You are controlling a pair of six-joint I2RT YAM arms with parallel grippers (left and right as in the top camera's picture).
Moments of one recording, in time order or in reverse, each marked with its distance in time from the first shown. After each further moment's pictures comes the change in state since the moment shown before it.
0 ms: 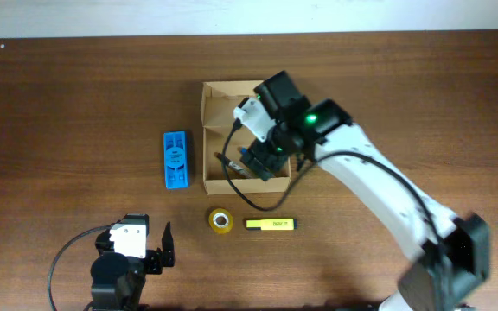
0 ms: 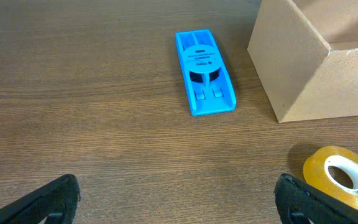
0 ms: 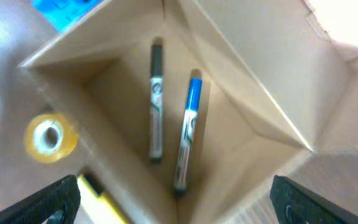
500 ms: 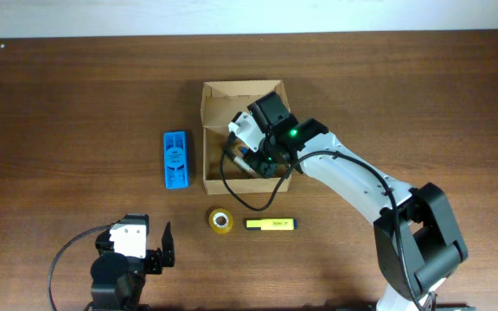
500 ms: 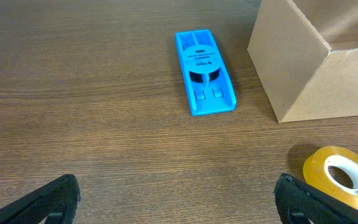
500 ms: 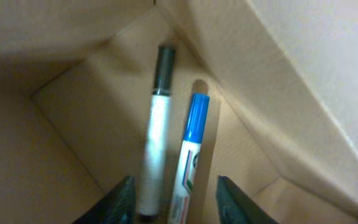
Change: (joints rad) left arm 0.000 0.000 0.000 0.000 0.000 0.000; right arm 0.000 0.133 -0.210 0.372 0.000 -0.031
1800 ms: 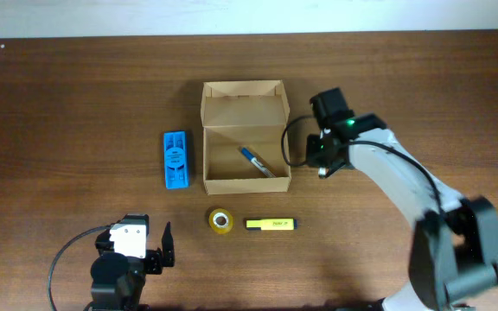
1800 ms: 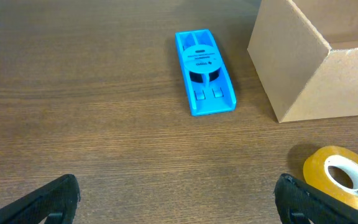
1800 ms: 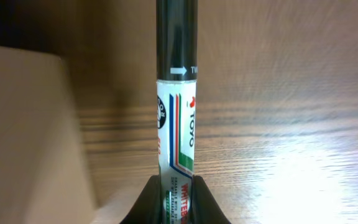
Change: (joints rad) left arm 0.000 0.000 0.000 0.000 0.000 0.000; right arm -0.264 -0.145 -0.107 -0.196 0.172 0.754
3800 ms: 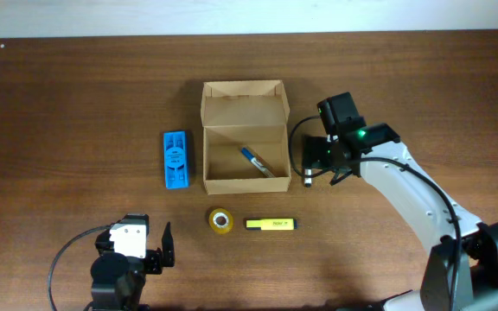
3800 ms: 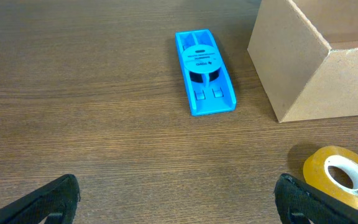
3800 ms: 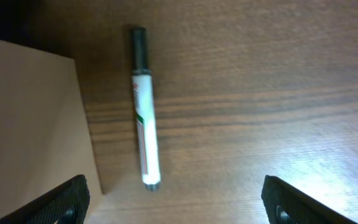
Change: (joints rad) left arm 0.000 0.000 0.000 0.000 0.000 0.000; right arm 0.002 -0.086 -0.087 0.041 0.025 0.059
